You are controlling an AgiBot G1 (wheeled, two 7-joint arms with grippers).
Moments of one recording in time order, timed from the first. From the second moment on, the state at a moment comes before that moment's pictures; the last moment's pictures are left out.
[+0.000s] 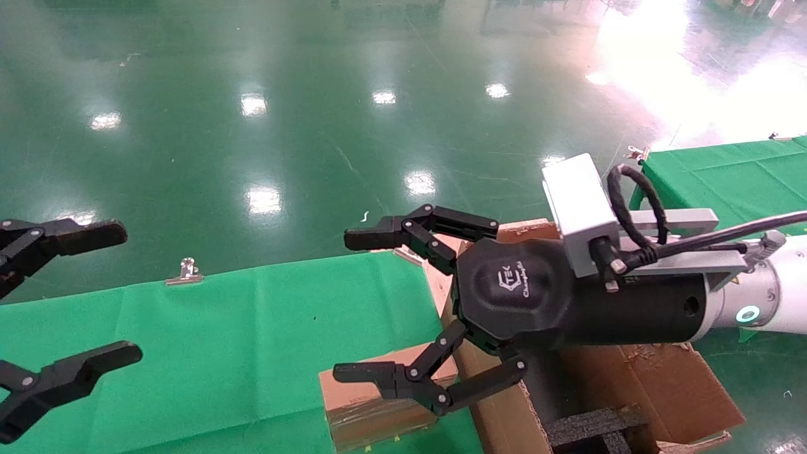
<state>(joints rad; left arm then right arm) -1.07 0.56 0.36 -1.22 0.64 1.43 -0.13 1.08 -0.61 -0.28 1.28 -0.73 -1.49 0.19</state>
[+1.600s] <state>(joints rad) -1.07 0.56 0.36 -1.22 0.64 1.43 -0.13 1.27 -0.69 -0.51 1.32 -1.26 -1.50 0.23</state>
